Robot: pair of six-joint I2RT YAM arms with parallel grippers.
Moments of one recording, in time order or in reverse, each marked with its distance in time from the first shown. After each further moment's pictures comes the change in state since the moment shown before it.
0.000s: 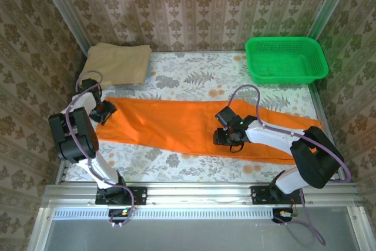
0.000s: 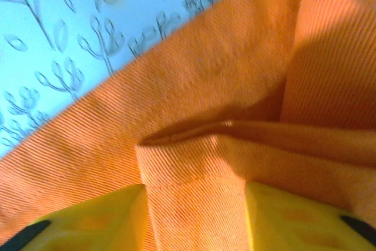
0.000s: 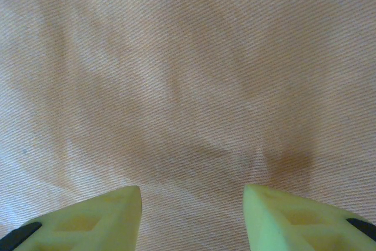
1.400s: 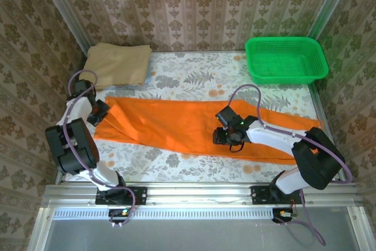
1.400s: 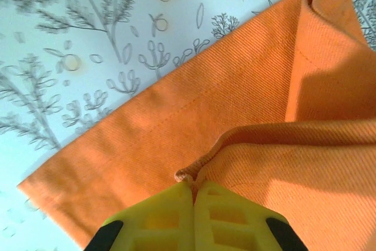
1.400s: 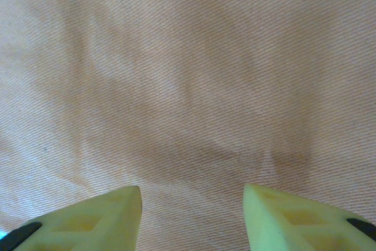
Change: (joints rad) left arm 0.033 -0.168 -0.074 -0.008 -0.034 0.033; right arm 0.000 -0.019 -0.005 0.018 -0.009 0.000
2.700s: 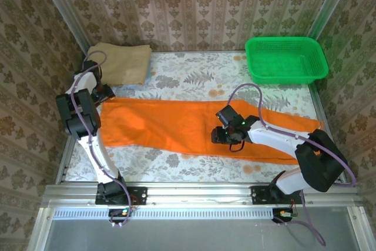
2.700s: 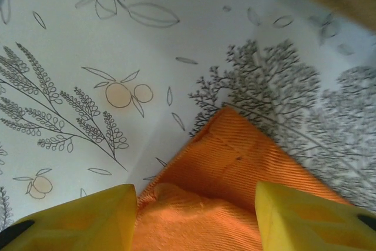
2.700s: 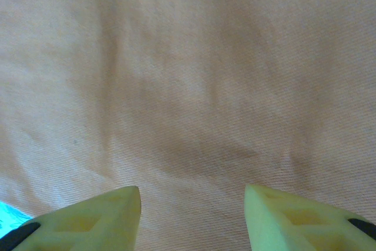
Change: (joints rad) left arm -0.059 0.547 0.575 -0.154 -0.051 0.256; right arm 0.002 -0.022 0.012 0.005 -0.025 -0.023
